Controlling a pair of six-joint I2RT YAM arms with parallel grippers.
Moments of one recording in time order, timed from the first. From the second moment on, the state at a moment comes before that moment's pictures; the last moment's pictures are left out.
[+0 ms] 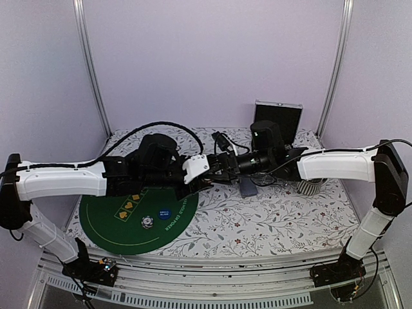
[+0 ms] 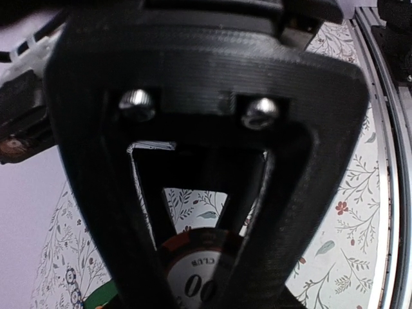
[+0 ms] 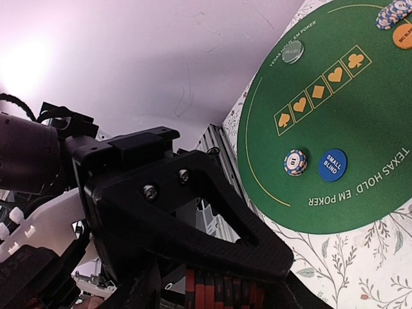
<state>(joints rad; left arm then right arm) -1.02 1.44 1.04 -0.10 0.00 0.47 0.82 1.69 1.14 0.21 -0.85 0.79</state>
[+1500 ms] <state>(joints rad) -0.53 1.84 1.05 0.07 -0.01 0.25 0.63 1.37 1.14 -0.16 -0.42 0.38</state>
